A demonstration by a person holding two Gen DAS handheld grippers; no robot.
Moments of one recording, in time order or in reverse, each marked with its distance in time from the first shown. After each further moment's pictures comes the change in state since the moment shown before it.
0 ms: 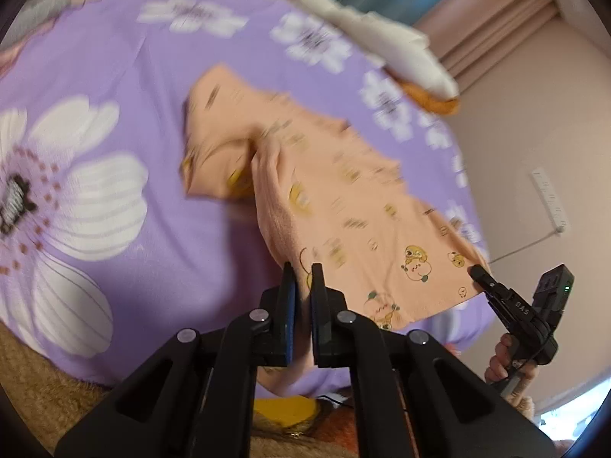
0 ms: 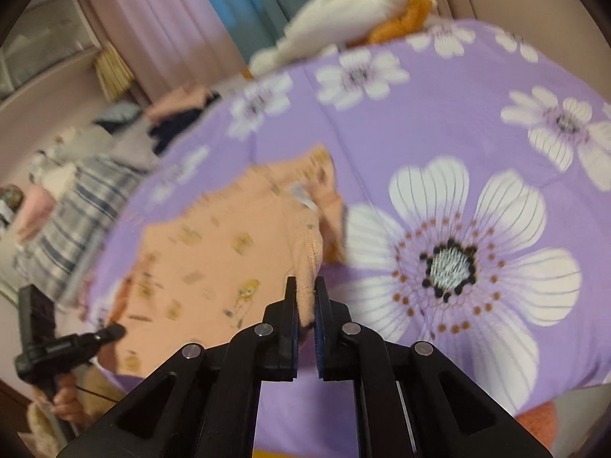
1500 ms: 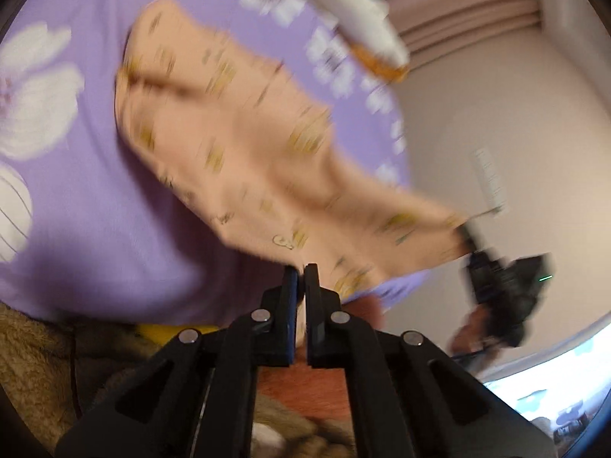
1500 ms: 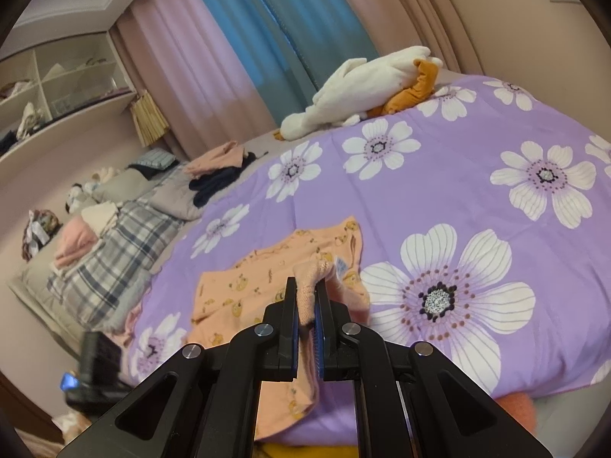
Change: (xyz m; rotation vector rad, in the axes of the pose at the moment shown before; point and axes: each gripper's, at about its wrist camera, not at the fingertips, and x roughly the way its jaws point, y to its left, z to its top) left arm -0.021 -0.019 -0.036 -0.076 0.146 -0.269; right arm -0.078 0.011 0.004 0.024 -0.169 0.082
